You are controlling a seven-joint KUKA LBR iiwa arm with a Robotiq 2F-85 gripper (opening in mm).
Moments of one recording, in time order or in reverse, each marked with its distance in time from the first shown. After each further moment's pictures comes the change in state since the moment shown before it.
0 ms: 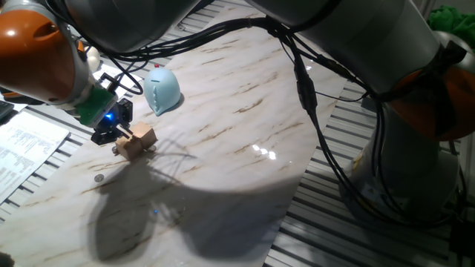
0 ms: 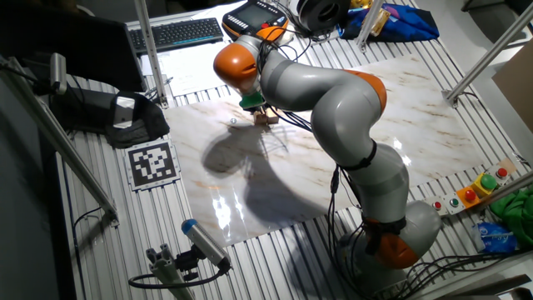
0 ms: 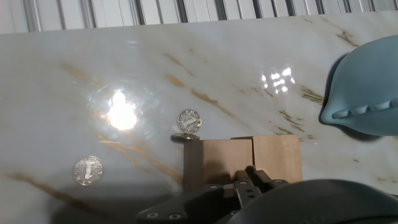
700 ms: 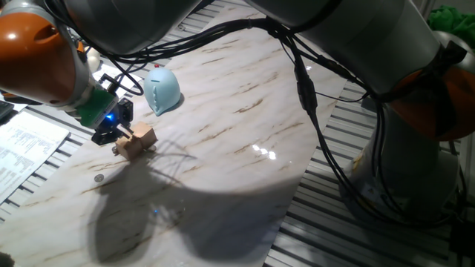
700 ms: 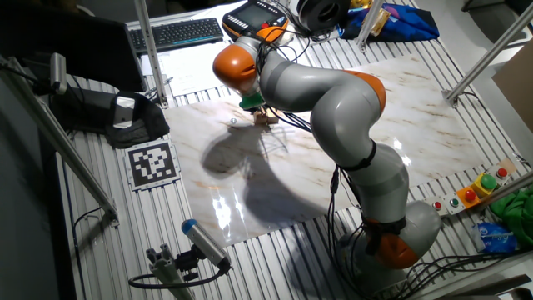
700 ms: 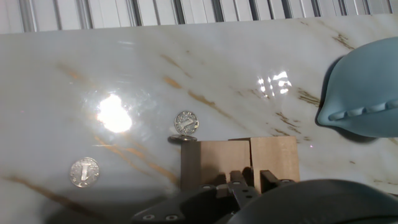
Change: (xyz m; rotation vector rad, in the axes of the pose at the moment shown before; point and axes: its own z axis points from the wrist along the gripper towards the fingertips) arm 0.000 -0.001 0.000 0.013 -0.009 0.000
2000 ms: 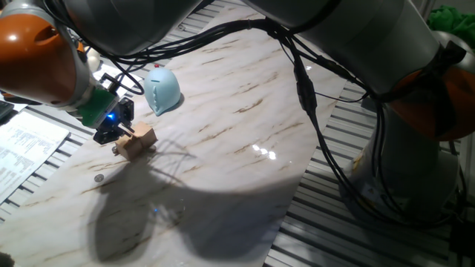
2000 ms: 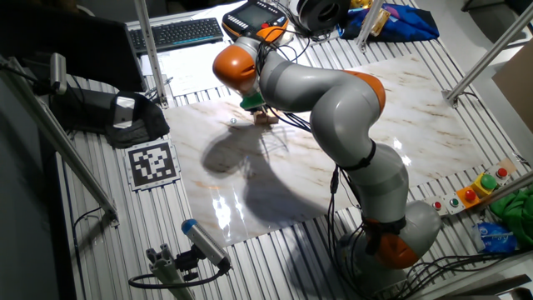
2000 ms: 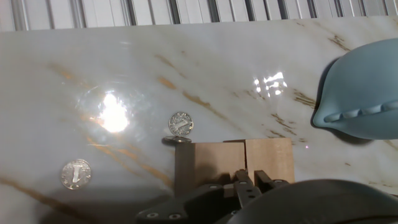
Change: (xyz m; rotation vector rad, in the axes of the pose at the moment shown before) arm -0.002 -0.005 0.005 0.012 -0.001 -0.007
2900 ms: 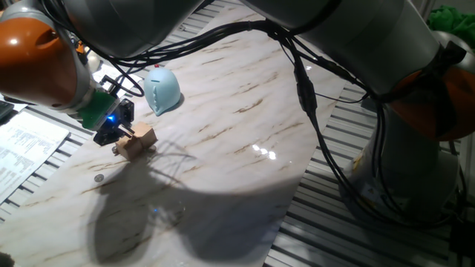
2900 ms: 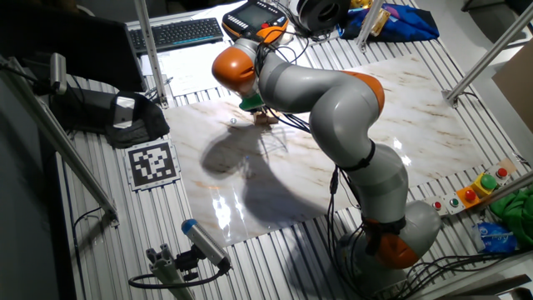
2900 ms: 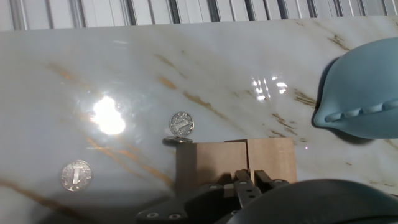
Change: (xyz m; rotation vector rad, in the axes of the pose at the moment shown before) arm 0.001 0.002 0.000 0.012 -0.008 0.009
